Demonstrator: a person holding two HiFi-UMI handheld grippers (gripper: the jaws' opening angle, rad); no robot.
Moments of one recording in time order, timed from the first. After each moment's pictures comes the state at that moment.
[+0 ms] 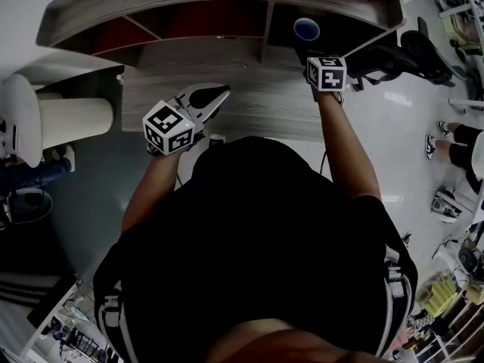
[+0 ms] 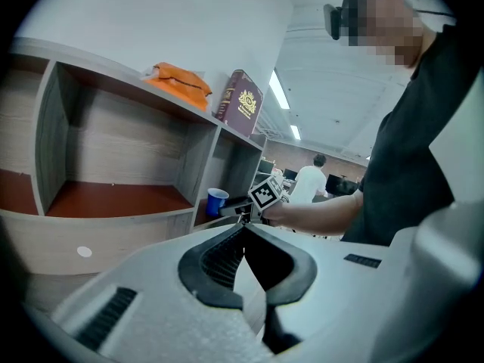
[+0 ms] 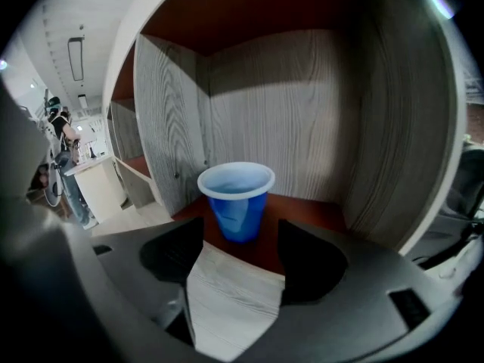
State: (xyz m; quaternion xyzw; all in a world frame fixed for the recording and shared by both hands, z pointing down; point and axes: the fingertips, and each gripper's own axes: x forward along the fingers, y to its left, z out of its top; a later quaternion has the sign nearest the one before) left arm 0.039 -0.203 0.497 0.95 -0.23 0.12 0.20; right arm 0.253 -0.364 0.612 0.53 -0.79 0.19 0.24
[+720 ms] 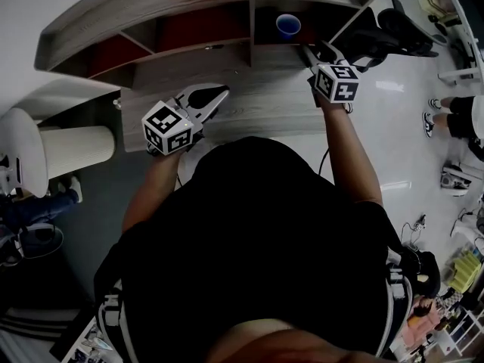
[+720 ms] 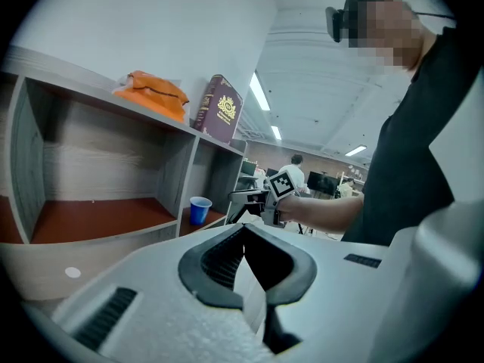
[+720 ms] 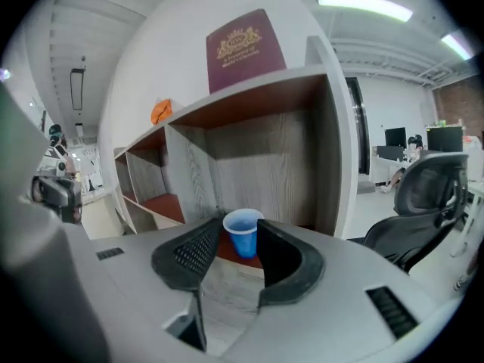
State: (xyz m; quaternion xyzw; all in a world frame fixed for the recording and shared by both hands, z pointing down) left arm 0.045 -0.191 0.472 0.97 -0.16 0.11 0.17; right arm 0.271 -0.304 0.517 0.57 -0.79 0.17 0.12
